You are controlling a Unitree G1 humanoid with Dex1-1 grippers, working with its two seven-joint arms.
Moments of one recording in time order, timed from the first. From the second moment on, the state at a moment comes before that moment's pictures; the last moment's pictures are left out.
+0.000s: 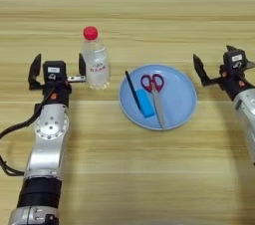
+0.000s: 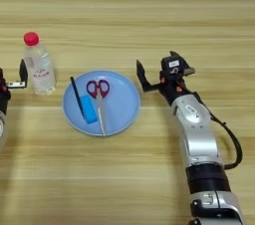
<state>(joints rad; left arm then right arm) -0.13 0.11 0.11 0.16 0.08 -0.16 0.10 -0.27 -0.20 -0.07 0.22 0.08 -0.03 0.27</state>
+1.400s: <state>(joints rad) -0.14 0.13 0.17 0.16 -0.01 0.00 0.07 -0.22 -0.19 -0.01 0.01 0.16 0.10 0.37</state>
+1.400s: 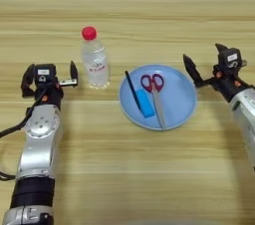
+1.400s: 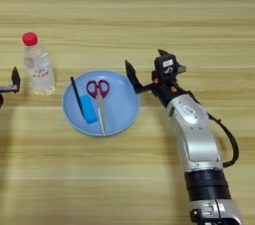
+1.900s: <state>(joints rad) -0.14 0.13 0.17 0.15 -0.01 0.00 0.06 -0.28 -0.23 0.14 -0.12 0.18 0.47 0.46</state>
